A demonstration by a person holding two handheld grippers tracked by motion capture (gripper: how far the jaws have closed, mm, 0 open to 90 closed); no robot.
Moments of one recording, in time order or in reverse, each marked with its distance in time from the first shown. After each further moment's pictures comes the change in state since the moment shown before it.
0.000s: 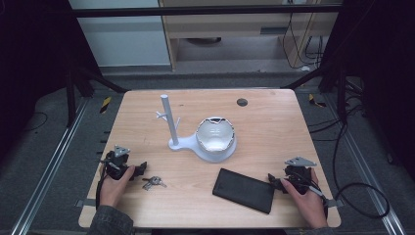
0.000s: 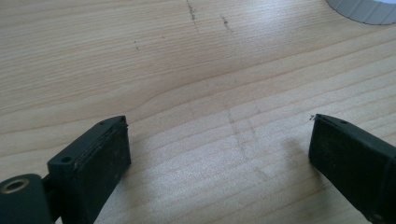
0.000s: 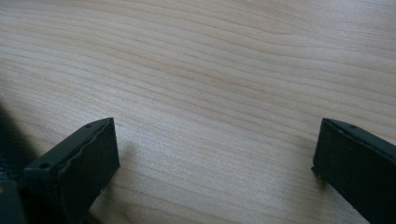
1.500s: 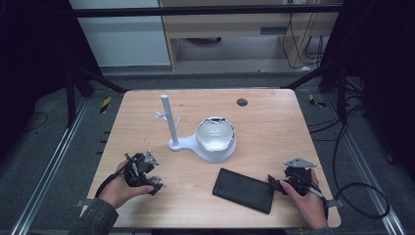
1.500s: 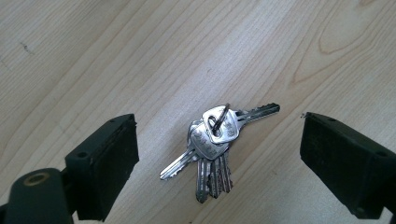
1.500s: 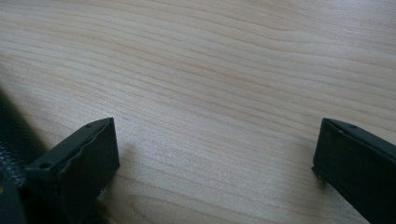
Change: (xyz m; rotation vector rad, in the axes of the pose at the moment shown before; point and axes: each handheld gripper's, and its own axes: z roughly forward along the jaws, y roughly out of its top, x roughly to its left) left arm -0.082 0.041 -0.044 0.334 -0.256 0.464; right arm 0.003 -0.002 -0.002 0.000 -0.001 -0.002
